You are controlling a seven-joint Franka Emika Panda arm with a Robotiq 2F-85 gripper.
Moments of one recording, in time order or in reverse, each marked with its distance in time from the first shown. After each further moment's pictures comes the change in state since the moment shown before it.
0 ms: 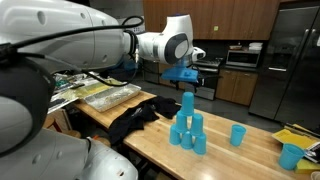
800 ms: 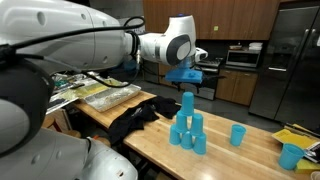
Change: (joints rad) arm -0.012 0.001 -0.014 -0.007 -0.001 0.012 -0.085
